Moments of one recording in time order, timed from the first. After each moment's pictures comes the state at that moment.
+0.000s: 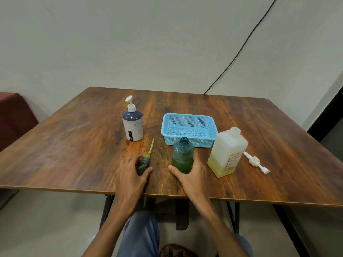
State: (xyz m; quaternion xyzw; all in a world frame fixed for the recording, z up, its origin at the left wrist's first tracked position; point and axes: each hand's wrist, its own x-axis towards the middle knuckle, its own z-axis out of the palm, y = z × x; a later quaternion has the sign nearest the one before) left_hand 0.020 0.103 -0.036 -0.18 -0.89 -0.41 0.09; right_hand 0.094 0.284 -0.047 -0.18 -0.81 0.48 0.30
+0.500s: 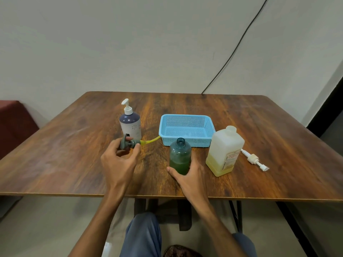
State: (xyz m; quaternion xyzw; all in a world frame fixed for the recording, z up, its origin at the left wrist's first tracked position) left_hand 0.002 0.100 0.010 -0.17 -0.76 -0.59 0.21; right_hand 0.095 0.282 -0.050 -0.19 -0.81 0.47 0.29
